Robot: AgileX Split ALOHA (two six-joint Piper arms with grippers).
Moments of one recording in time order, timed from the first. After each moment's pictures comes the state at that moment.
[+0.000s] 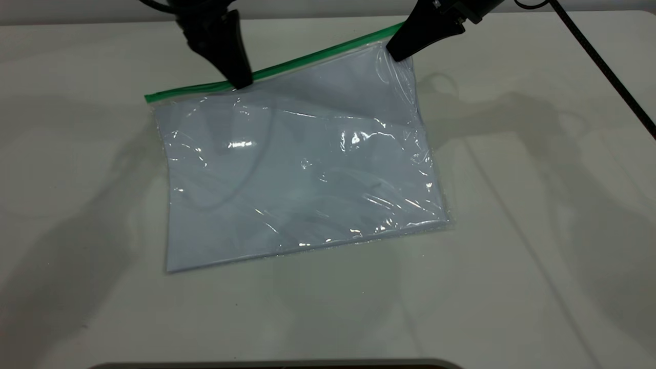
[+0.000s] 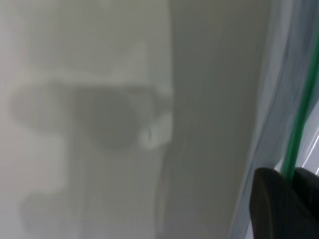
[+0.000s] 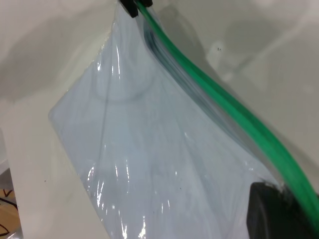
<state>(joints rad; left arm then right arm) -0.25 2.58 -2.11 -0.38 1.16 1.29 0.15 2.49 -1.80 0.99 1.02 -1.31</state>
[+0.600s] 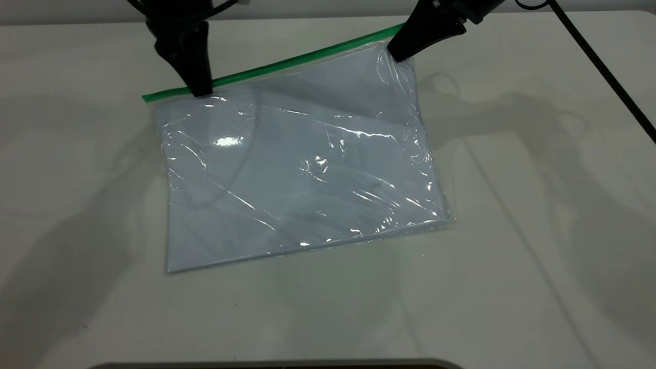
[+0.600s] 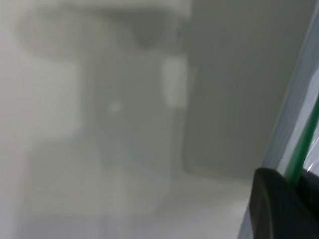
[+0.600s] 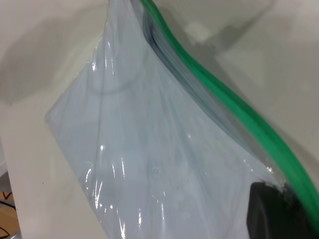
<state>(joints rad) -0.25 2.58 -2.11 -0.15 1.17 1.19 0.15 2.49 -1.80 0.98 1.01 -1.29</state>
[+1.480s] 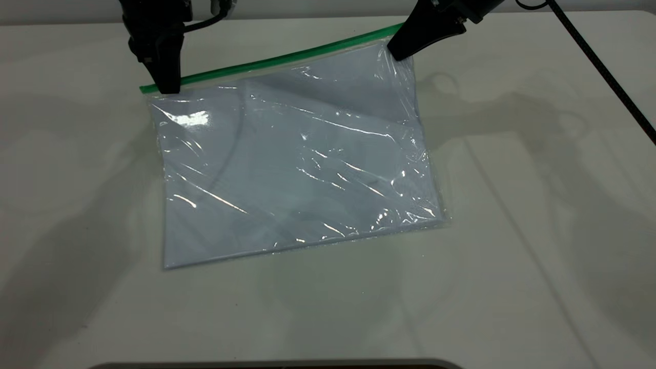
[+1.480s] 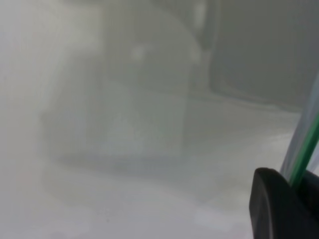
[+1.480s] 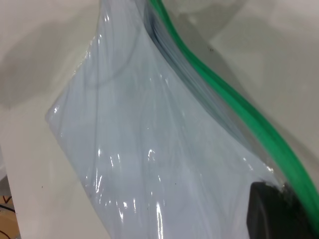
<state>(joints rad) -0.25 2.58 -2.11 0.02 1.17 1.15 0.15 2.49 -1.80 0.99 1.01 -1.28</state>
